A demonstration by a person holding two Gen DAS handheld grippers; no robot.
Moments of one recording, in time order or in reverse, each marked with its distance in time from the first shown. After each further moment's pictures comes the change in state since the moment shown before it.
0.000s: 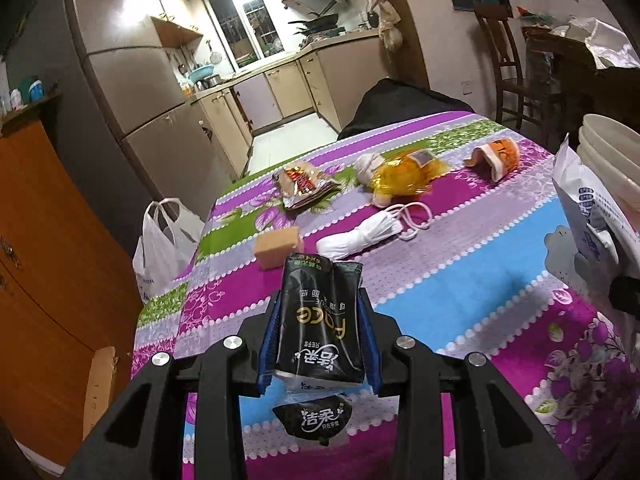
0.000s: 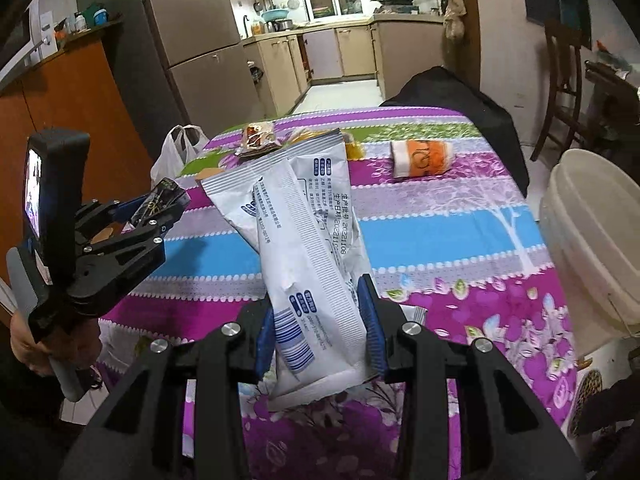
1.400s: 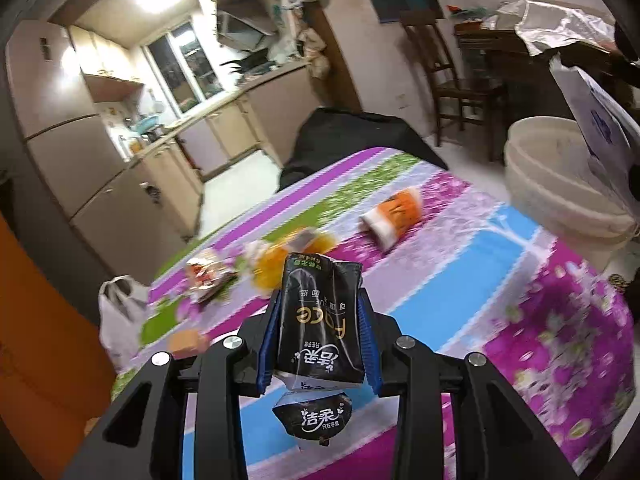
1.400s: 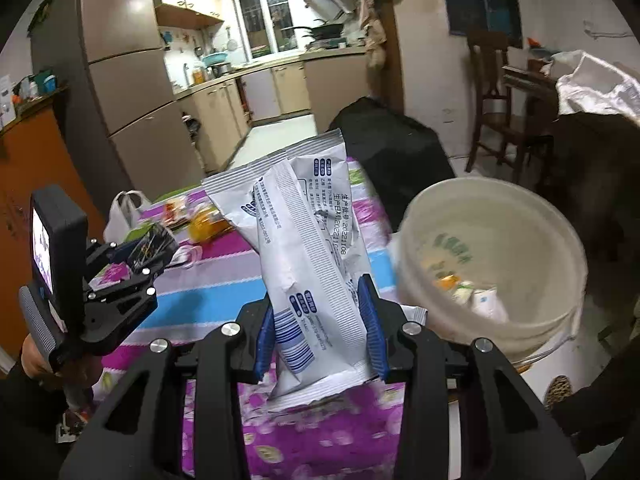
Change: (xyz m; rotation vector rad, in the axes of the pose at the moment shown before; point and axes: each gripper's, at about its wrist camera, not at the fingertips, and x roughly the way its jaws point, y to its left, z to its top) left arm -0.015 -0.110 0.074 0.172 -0.103 -0.151; right arm -0.087 -0.122 0.031 0.128 -0.129 -0.170
